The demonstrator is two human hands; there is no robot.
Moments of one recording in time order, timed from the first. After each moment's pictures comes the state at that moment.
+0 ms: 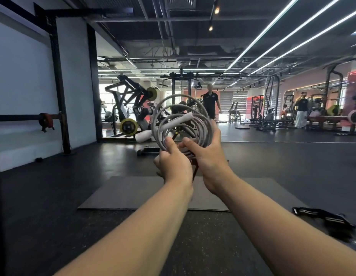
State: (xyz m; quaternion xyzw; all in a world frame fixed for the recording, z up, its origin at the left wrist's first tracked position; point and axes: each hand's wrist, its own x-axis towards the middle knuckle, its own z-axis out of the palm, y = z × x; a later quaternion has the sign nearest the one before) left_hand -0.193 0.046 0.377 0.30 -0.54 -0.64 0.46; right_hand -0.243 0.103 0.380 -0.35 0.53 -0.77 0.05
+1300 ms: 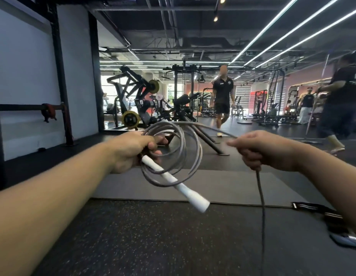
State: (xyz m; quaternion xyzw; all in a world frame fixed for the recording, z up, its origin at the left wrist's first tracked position) left_hand -0.110 -0.035 0.411 0.15 -0.70 -0.66 0.21; right_hand -0.295 0.217 0.417 -0.44 0.75 -0.46 0.19
